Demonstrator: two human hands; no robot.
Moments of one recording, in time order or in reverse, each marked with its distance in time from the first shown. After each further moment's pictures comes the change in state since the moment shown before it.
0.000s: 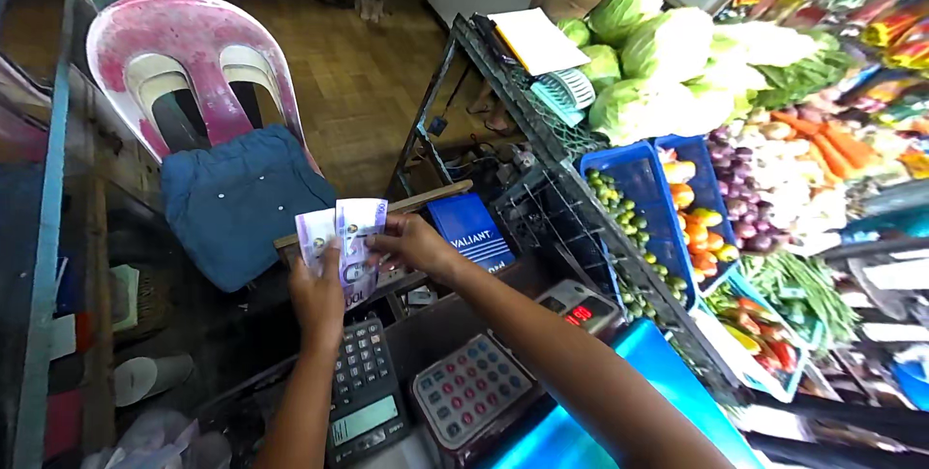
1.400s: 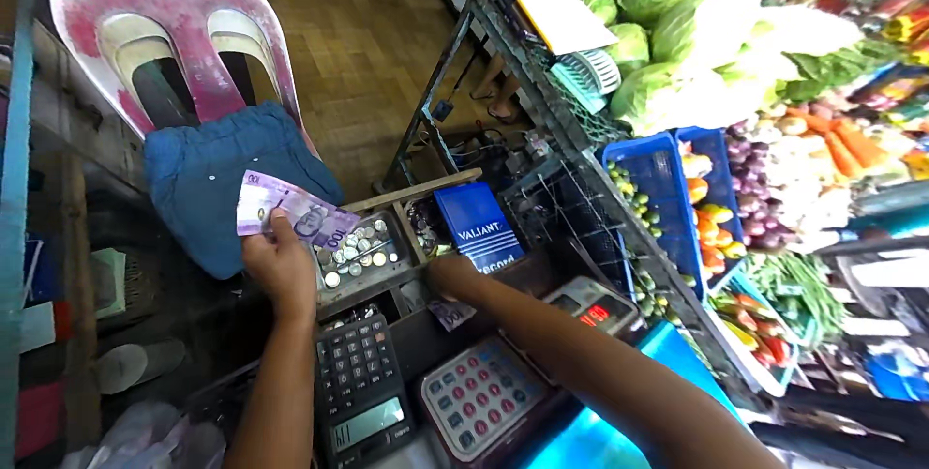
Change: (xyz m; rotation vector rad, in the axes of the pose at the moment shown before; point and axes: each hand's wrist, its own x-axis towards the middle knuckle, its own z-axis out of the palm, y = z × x) left_hand 0.050 -0.007 -0.009 0.166 0.245 0.135; right_hand 0.004 0.072 -0.016 -1.300 -0.333 0.617
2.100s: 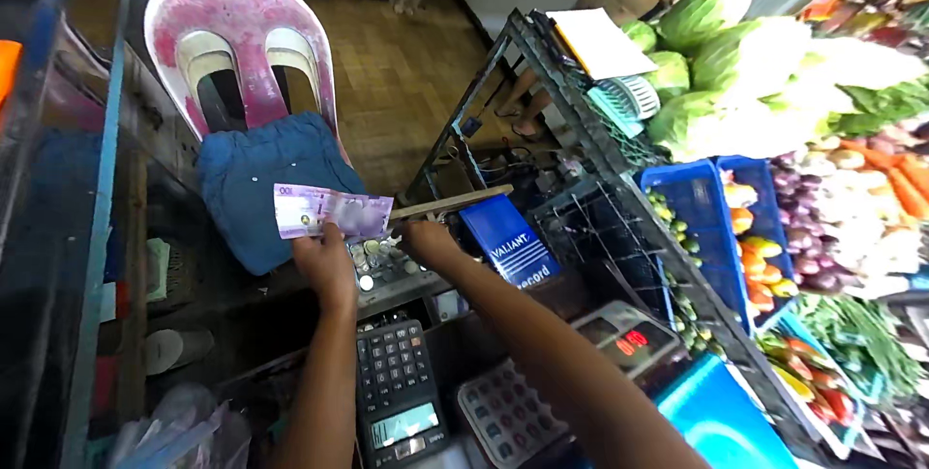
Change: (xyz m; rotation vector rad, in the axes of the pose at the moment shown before) left_hand 0.008 0.000 -0.005 -0.124 0.010 -0.223; right_hand 0.054 -0.054 -0.049 0.255 0.476 -0.312
